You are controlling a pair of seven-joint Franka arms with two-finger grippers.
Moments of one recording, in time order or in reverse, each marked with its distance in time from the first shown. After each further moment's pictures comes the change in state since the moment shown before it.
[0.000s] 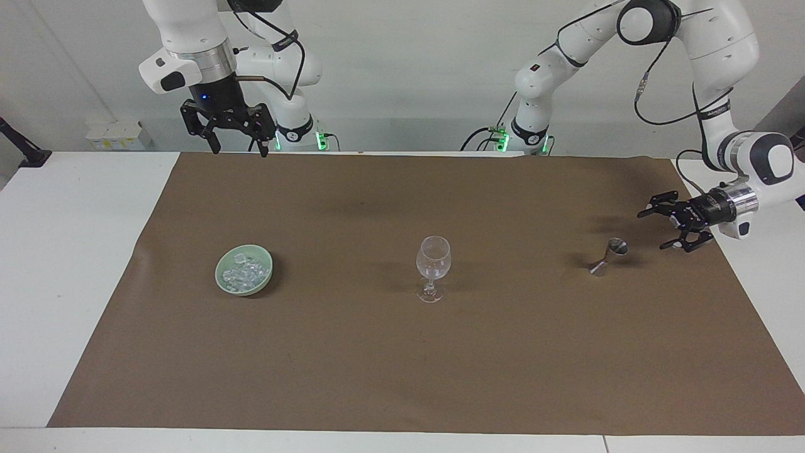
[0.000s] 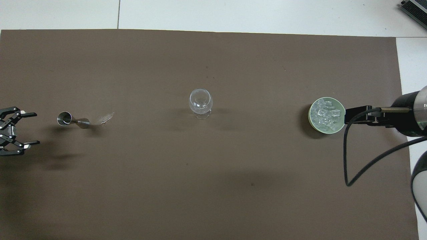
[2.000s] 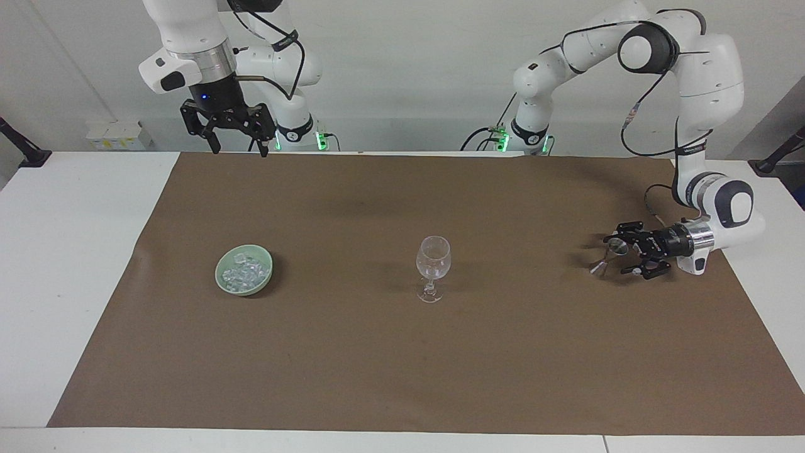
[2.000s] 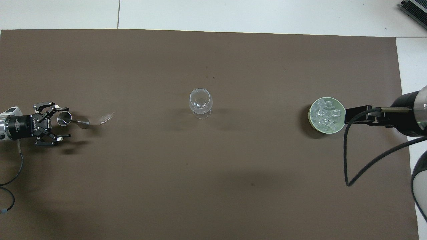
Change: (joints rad) left arm -0.083 0.157 -0.043 0.043 -0.068 0.020 0.157; right arm 0.000 0.000 0.000 0.000 0.000 0.000 0.000
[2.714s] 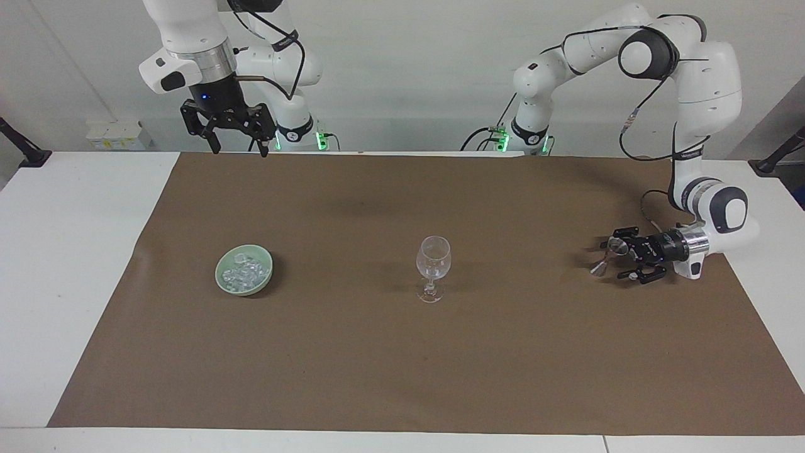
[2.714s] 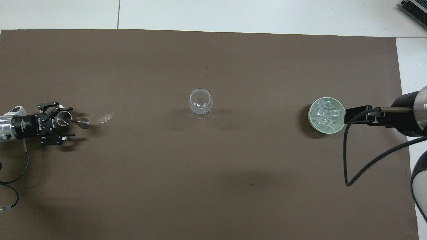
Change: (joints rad) left arm -0.004 0.036 0.000 0.014 0.000 0.020 0.039; right arm 0.000 0.000 0.000 0.000 0.000 0.000 0.000
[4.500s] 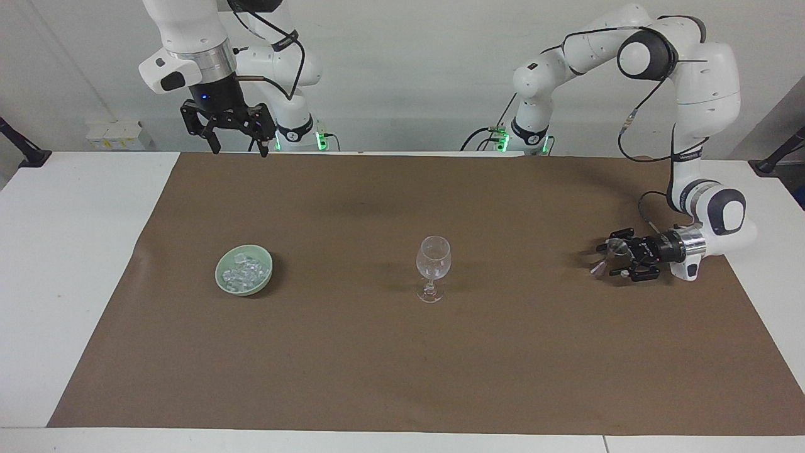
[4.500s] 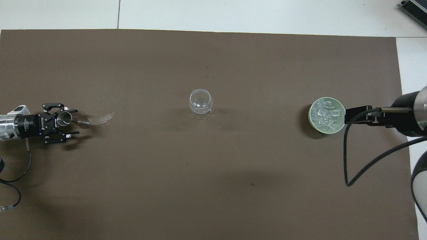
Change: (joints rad) left arm -0.011 0.003 -0.002 0.001 0.000 -0.018 0.004; right arm 0.000 0.000 0.000 0.000 0.000 0.000 0.000
